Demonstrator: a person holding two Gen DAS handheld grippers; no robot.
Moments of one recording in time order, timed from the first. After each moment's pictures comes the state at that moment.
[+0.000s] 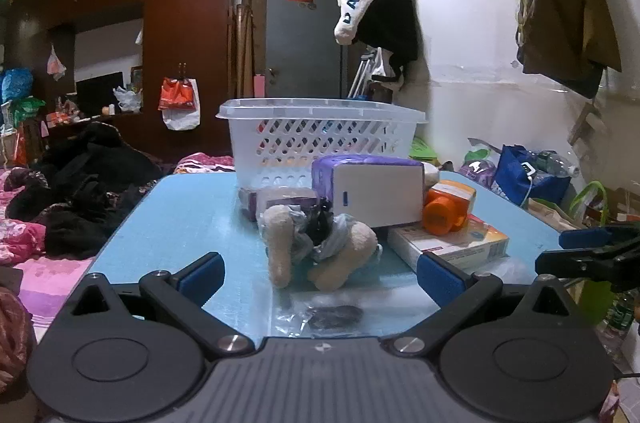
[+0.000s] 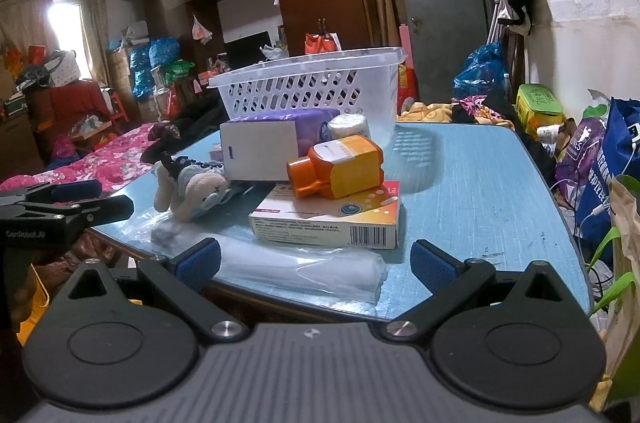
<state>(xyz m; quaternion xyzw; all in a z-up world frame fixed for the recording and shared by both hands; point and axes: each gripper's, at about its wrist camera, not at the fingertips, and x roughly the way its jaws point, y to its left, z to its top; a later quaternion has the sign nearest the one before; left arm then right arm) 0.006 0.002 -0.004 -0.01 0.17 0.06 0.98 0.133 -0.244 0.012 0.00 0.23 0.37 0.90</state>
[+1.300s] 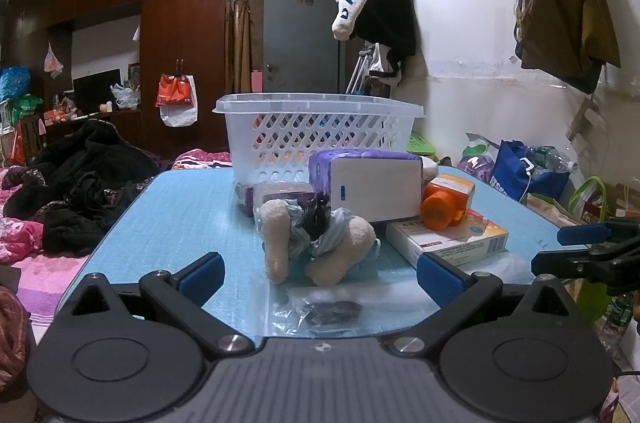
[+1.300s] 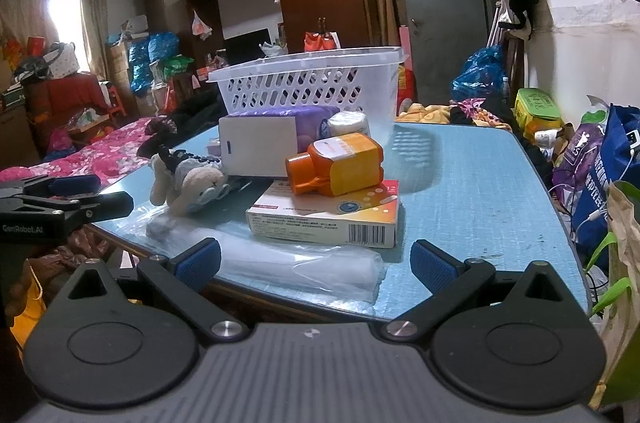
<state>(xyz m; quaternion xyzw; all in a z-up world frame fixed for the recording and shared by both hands) 0.008 0.003 -0.006 -0.01 0.18 0.06 0.98 0.133 -0.241 0.009 -0.01 0.23 0.37 0.90</state>
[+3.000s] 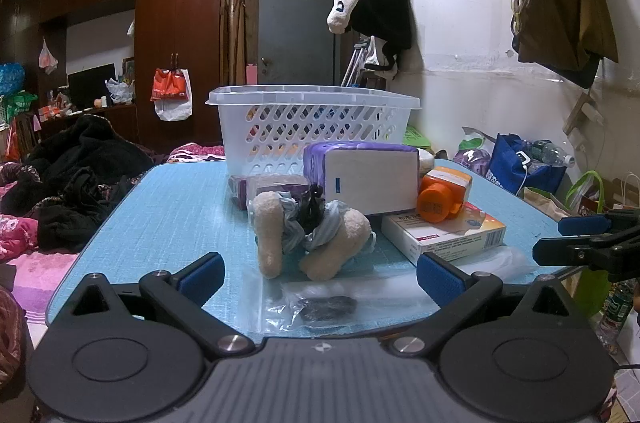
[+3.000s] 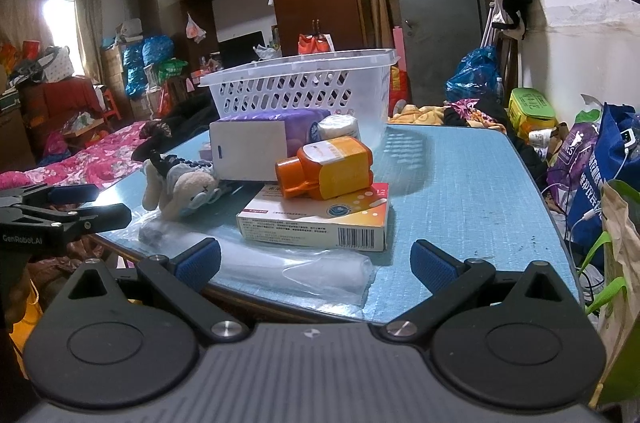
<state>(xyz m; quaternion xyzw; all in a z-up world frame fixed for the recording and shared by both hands) 0.012 0.003 -0.008 -0.01 0.18 0.05 0.98 0.135 -0.245 0.011 -0.01 0.23 0.36 0.91</state>
